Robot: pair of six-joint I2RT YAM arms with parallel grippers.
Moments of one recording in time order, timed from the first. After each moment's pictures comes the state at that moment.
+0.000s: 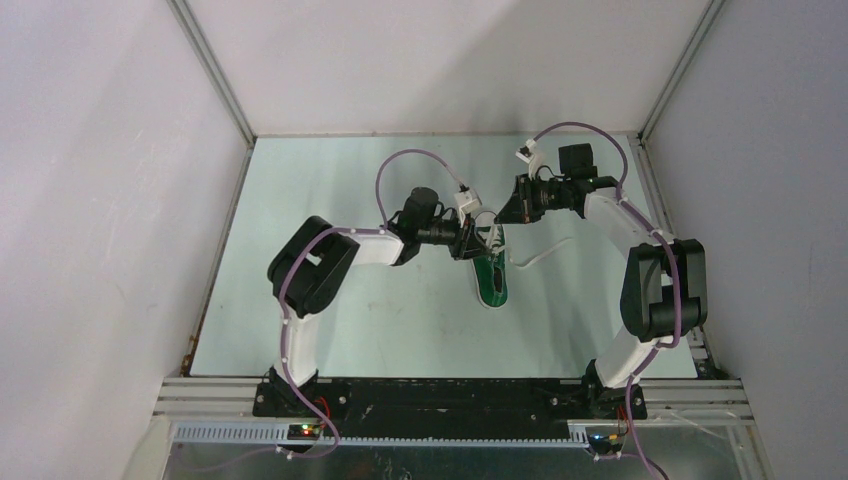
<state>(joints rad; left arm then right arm) -0.65 2.02 1.13 0.52 0.81 -0.11 0.14 1.70 1.25 -0.43 -0.94 -0.01</state>
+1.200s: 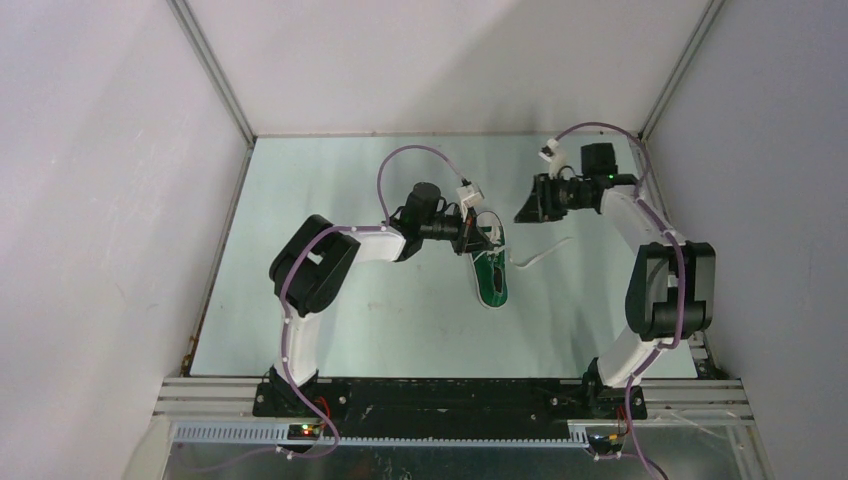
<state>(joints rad) -0.65 2.04 1.18 0.50 0.82 -0.15 0.07 1.70 1.25 -0.51 -0.87 -0.06</state>
